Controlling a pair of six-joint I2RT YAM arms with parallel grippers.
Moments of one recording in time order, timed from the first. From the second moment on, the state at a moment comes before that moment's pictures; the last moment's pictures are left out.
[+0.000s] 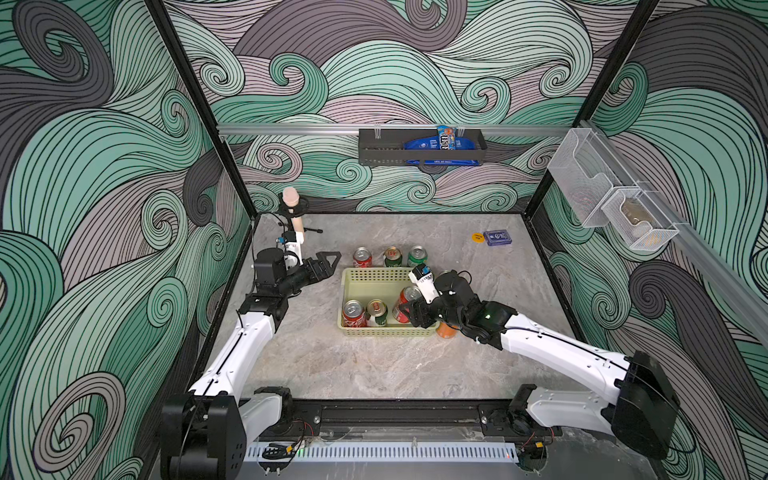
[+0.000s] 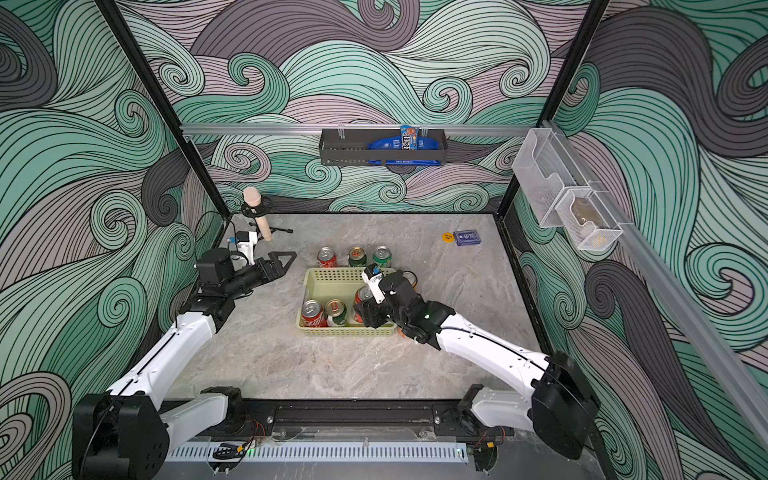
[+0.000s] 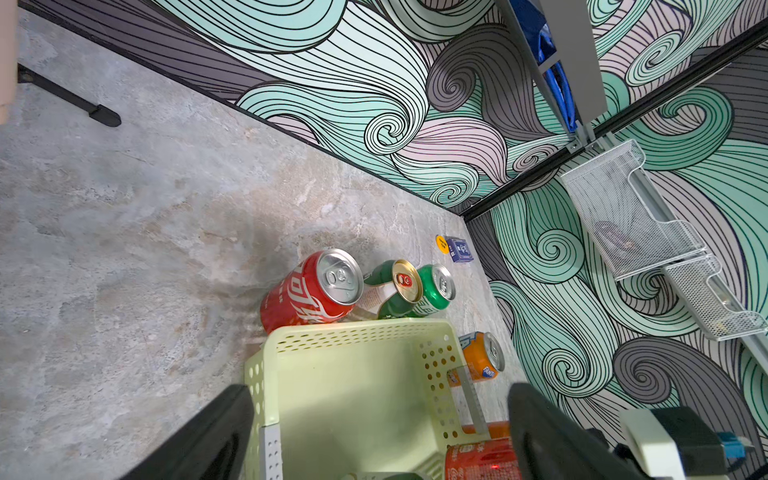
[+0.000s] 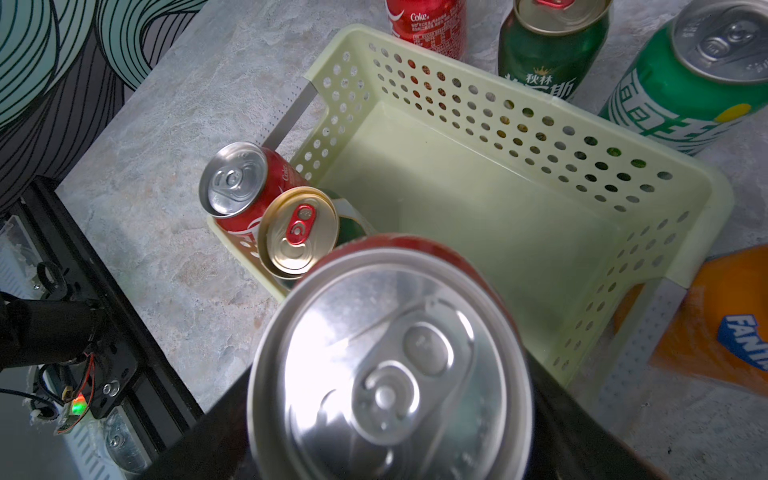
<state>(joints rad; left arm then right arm) -0.04 1.11 0.72 0.02 0.55 -0.55 0.80 1.22 0.82 -0.29 -0.02 0.29</state>
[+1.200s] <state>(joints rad) -0.08 1.11 0.72 0.00 0.52 -0.53 0.86 1.07 0.75 -0.32 -0.09 0.29</state>
